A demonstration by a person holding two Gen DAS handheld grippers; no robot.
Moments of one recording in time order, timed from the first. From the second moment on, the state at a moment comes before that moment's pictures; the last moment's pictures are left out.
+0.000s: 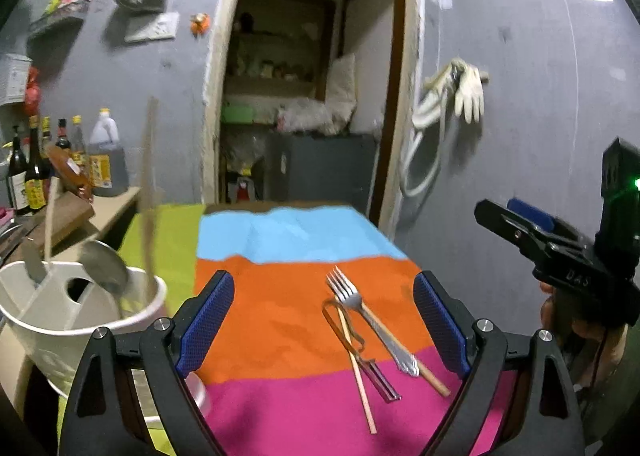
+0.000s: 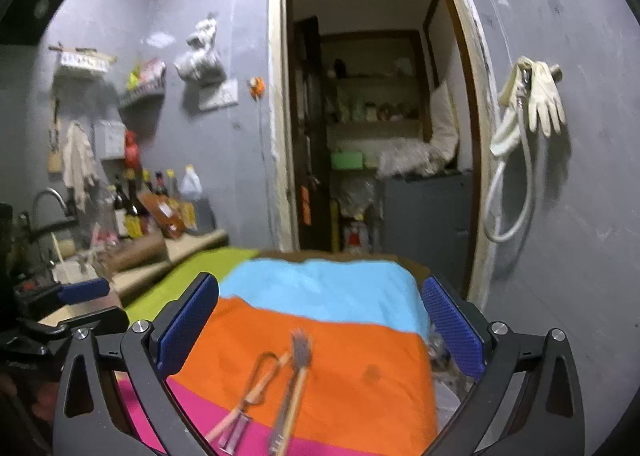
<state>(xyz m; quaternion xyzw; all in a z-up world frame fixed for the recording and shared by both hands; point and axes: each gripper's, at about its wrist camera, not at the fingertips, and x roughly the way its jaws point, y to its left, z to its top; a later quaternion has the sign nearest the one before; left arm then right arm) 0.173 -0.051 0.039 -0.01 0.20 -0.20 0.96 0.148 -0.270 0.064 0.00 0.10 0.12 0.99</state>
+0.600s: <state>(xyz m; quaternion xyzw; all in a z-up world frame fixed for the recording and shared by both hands) 0.250 -0.089 -0.024 -0.01 0.36 -0.24 0.90 0.200 -0.288 0.009 -0.02 0.26 0.09 0.96</state>
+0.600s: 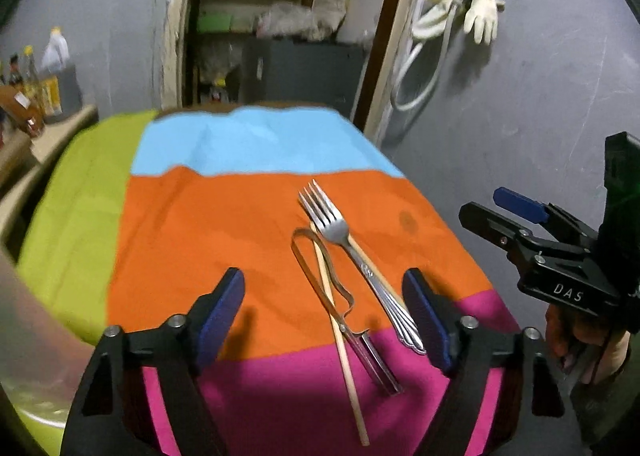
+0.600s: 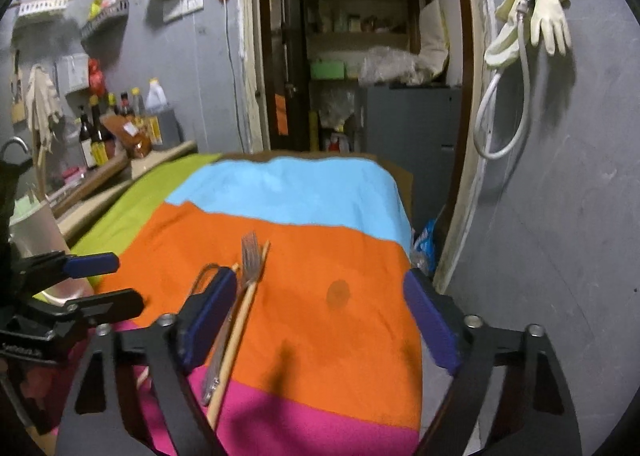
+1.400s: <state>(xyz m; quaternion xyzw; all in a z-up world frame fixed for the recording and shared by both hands) 0.309 -0.100 -0.057 -0.04 0.48 -0.23 0.84 0.233 -0.271 -0.025 -0.03 0.36 0.15 0.92</state>
